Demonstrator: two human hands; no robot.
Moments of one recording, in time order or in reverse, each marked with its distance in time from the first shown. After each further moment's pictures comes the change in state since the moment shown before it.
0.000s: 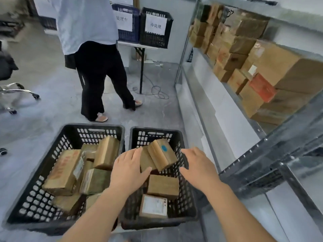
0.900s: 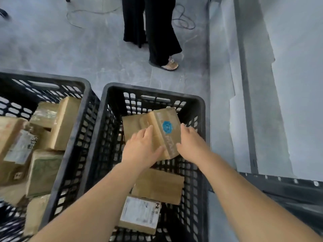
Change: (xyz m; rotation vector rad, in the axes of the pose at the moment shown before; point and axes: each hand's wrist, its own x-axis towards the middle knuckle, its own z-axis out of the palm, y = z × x) left_hand 0.229 -0.006 0.251 -0.083 -0.353 -0.251; right_hand 0.298 0.140 0.211 0.034 -0.452 0.078
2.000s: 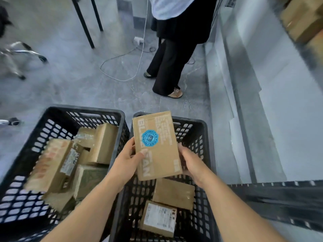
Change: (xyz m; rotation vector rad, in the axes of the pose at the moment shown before) left_hand -0.100 -0.052 -0.116 -1.034 0.004 -0.147; right_hand -0.102 -0.076 -0.031 1.098 -0.187 0.036
